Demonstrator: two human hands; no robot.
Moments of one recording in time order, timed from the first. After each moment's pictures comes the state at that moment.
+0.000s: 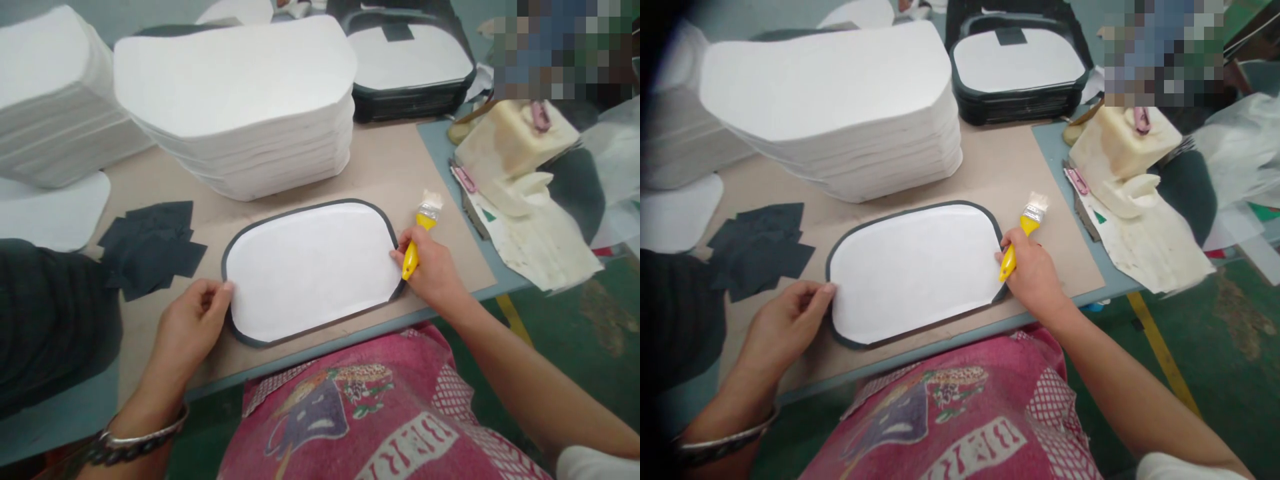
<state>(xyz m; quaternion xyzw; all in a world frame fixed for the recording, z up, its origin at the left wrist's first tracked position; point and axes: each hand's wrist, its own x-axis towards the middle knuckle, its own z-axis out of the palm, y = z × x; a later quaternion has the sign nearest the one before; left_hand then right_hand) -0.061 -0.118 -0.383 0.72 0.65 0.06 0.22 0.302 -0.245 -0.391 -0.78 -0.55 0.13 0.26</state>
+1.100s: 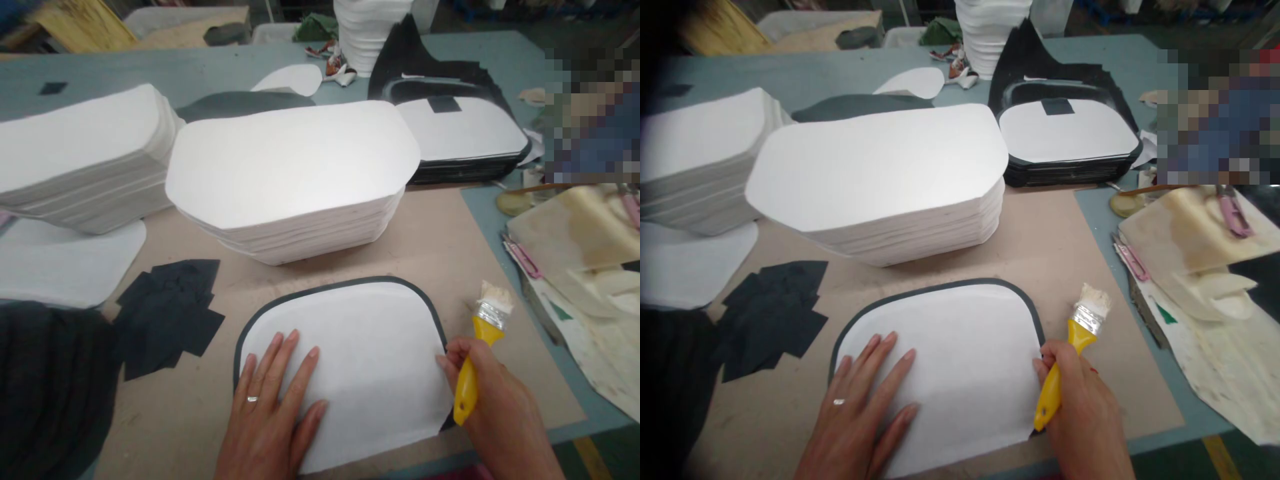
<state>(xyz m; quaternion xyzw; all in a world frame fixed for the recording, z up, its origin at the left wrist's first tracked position) -0.014 -0.144 -0.408 0.92 0.37 0.11 -0.02 0.275 -0.255 -0.390 -0.85 -0.49 0.08 0.15</state>
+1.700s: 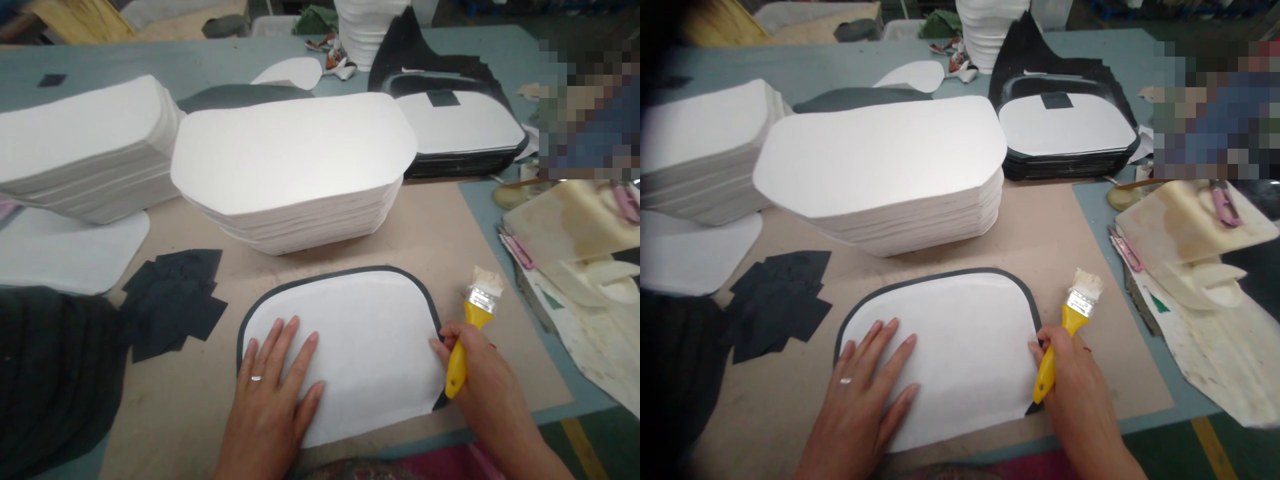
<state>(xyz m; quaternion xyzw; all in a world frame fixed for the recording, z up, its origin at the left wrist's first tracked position) -0.013 -0.149 -0.410 0.92 0.38 0.11 -0.02 0.286 -0.255 -0.399 -0.83 -0.53 0.07 0.16</state>
